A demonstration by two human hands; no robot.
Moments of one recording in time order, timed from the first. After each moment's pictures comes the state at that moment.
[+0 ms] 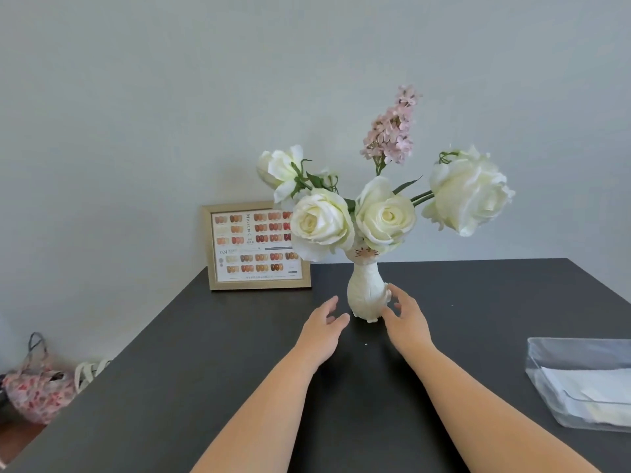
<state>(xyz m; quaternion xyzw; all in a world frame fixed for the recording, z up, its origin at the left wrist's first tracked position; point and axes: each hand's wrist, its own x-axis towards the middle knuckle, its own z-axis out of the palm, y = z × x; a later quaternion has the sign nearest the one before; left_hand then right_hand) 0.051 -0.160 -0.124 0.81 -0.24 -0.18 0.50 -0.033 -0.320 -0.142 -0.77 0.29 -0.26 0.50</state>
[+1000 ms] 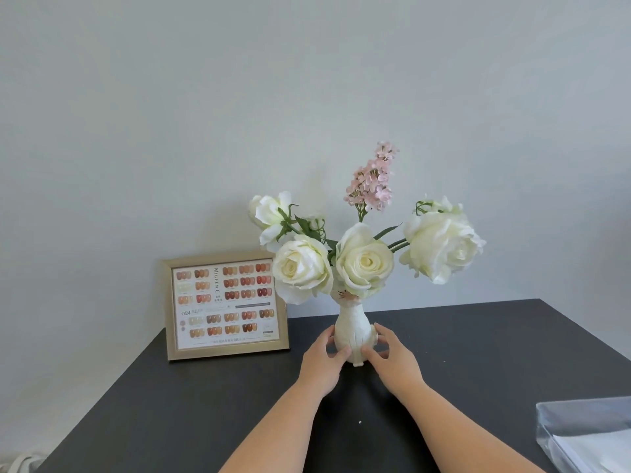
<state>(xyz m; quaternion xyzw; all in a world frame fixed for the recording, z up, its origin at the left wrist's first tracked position) 0.112 -0.230 -0.120 0.81 -0.29 -0.16 0.49 0.011 -0.358 -0.141 -0.80 0.31 -0.25 0.46</state>
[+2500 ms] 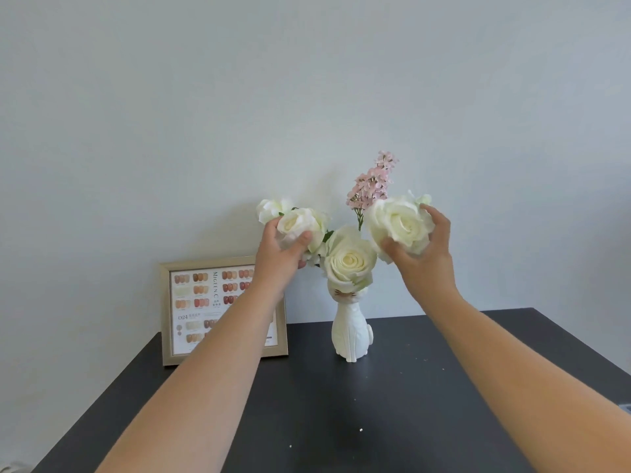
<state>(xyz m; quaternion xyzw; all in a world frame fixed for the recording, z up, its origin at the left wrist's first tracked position) 0.159 -0.205 0.067 0.61 -0.34 0.00 0.71 -0.020 -0.356 0.057 -0.68 0.16 -0.54 0.46</state>
